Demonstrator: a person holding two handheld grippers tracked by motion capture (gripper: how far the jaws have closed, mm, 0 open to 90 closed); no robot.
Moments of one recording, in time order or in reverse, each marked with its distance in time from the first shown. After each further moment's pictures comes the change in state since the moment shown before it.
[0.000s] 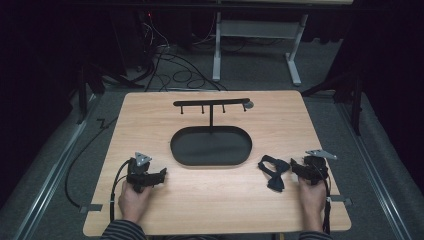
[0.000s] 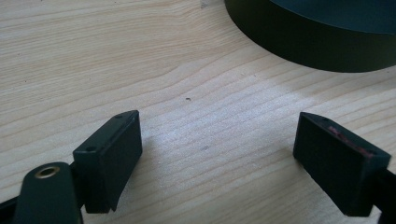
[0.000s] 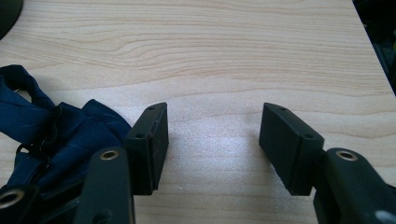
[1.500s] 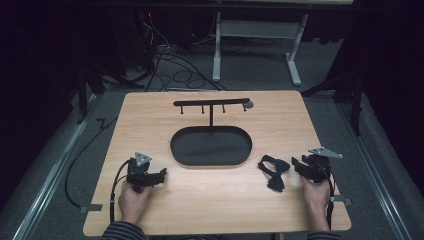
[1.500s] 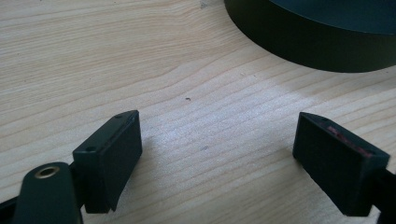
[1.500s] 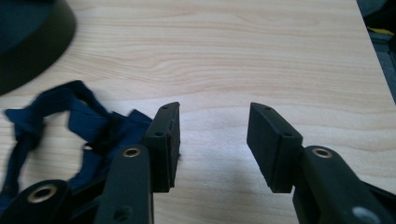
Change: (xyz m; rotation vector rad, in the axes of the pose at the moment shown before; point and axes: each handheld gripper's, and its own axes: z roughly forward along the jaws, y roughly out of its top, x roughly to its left) left arm 0.000 0.000 0.000 0.001 -0.002 -0.002; right arm 0.002 0.011 -0.022 -0.028 0.092 -0.012
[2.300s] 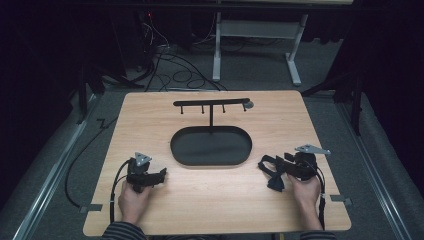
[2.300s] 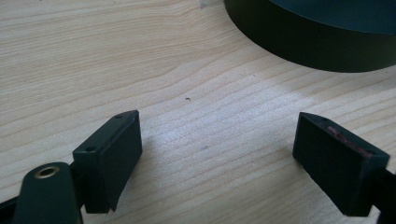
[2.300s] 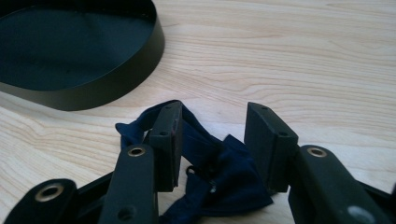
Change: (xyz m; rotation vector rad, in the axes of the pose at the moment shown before) left arm 0.000 0.000 0.000 0.000 0.000 0.001; right arm 0.035 0.014 0.007 -0.016 0.184 -0.053
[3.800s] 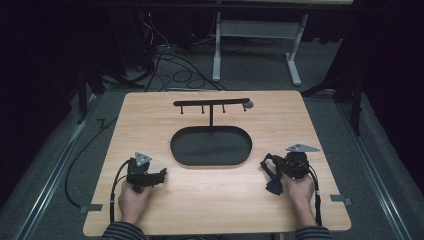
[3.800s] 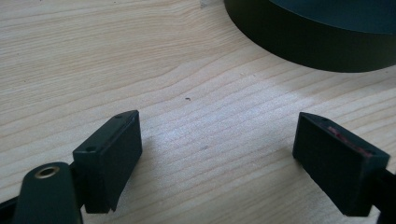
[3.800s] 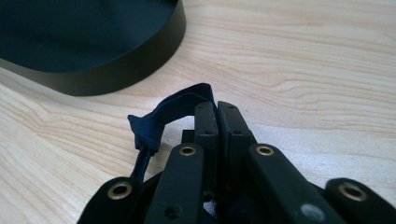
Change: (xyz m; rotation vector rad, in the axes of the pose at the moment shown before) left arm 0.000 0.000 0.000 0.000 0.000 0.000; right arm 0.005 -0.001 0.017 0.043 0.057 -0.046
